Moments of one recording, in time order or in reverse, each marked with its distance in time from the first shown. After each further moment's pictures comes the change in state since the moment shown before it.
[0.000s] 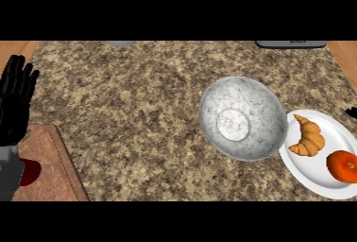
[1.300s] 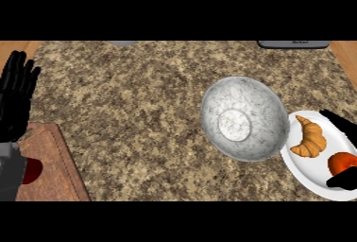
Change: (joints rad) left arm -0.032 -0.063 0.070 -0.014 -0.076 -0.063 0.054; right arm -0.181 0.443 -0.022 0.513 0.411 0.140 -0.304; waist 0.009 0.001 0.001
